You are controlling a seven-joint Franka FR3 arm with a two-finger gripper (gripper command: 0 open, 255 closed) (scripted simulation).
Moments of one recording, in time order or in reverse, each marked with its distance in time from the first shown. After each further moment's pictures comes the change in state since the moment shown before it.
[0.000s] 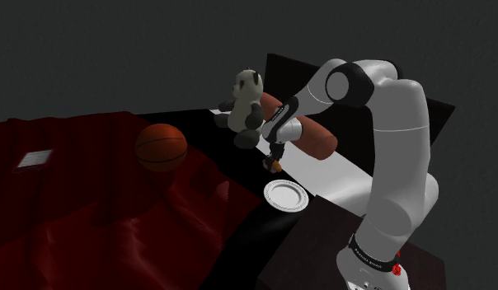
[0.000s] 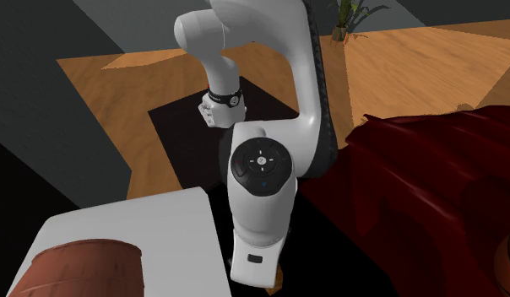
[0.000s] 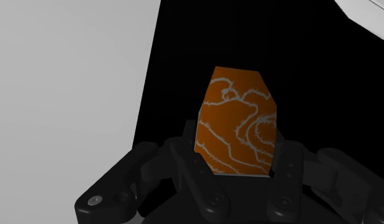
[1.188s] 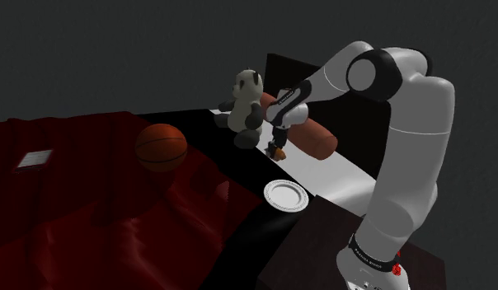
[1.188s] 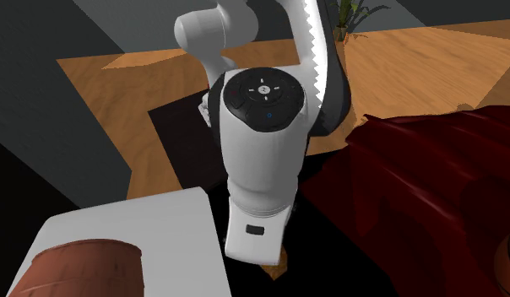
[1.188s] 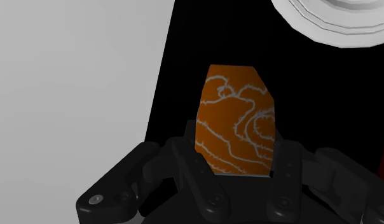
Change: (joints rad) arm 0.035 -0.189 -0.043 -0.019 -0.077 -0.168 0.058
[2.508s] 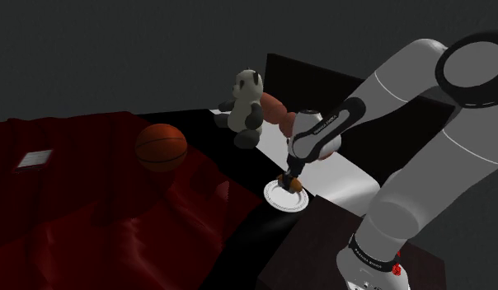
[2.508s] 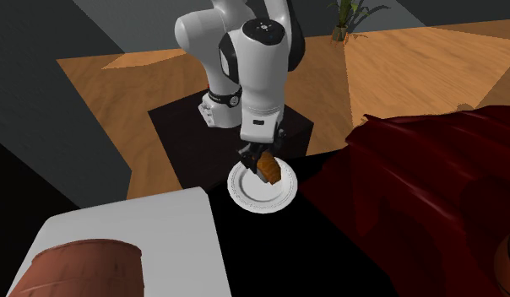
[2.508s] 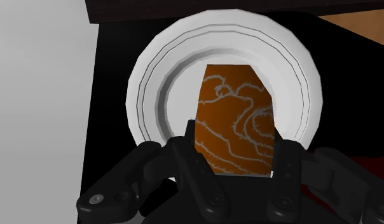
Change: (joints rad) arm 0.075 -0.490 0.060 -0.686 -0.166 0.210 0.261
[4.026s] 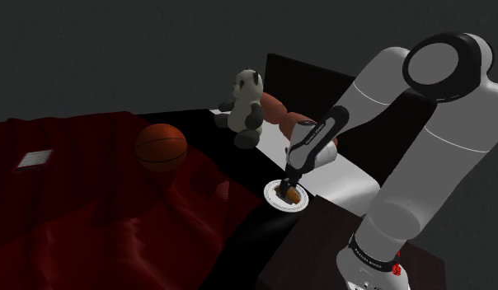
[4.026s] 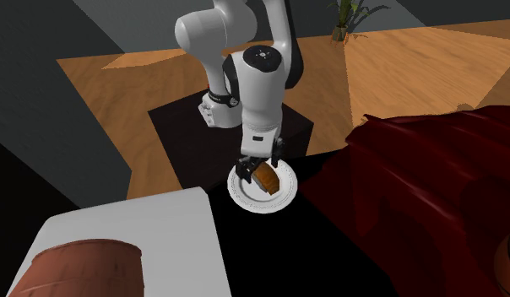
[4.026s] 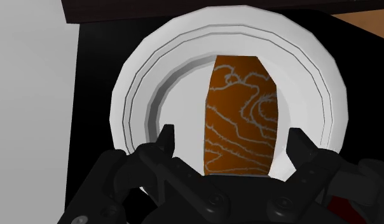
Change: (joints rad) arm 0.025 0.154 -0.014 -0.009 0.056 0.163 -0.043
